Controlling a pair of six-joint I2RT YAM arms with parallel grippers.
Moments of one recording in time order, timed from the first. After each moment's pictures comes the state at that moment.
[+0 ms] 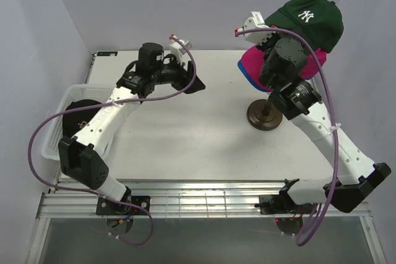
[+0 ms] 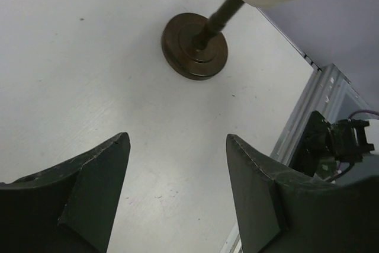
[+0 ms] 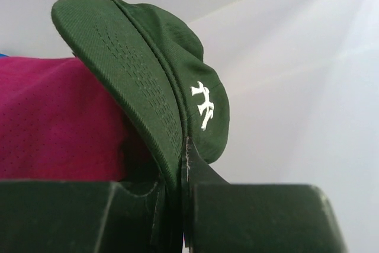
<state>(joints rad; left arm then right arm) -0.43 1.52 1.49 -0.39 0.60 -0.15 0.67 1.30 1.60 -0.12 0.94 -1.29</state>
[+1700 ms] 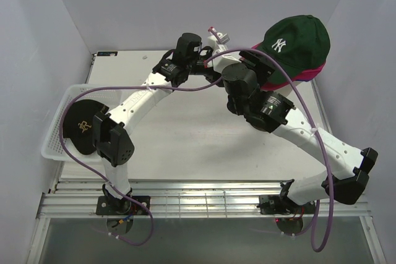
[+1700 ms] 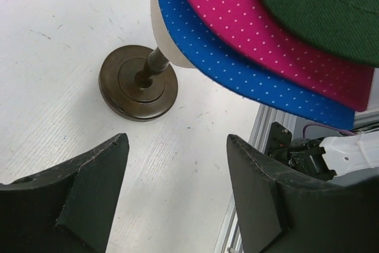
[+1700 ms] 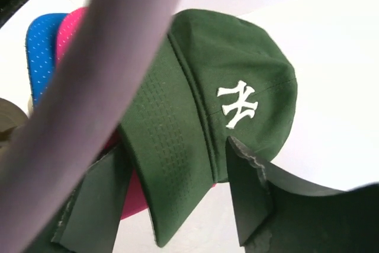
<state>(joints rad) -0.64 1.87 1.88 -0.37 0.64 -0.26 0.99 1.37 1.56 -0.48 1.24 -0.93</state>
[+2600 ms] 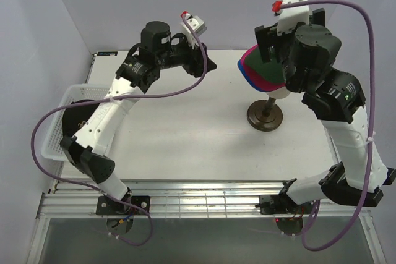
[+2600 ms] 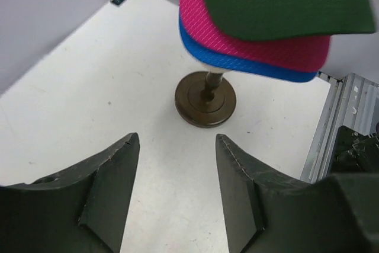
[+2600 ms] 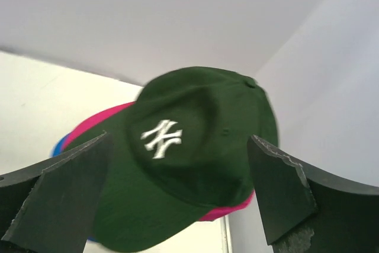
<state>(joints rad) -0.57 1.65 1.87 -0.49 0.52 -0.01 0.87 1.38 2.16 -0.86 0.83 -0.35</state>
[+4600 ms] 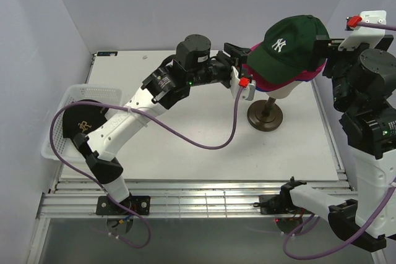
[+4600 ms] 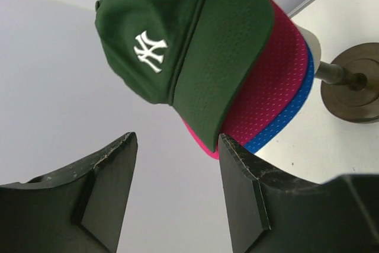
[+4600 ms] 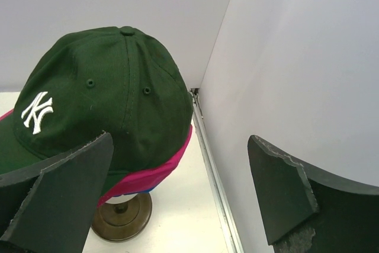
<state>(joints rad) -0.92 1.69 2.06 -0.51 0.31 1.20 0.35 1.07 1.88 -0.80 0.54 -0.19</state>
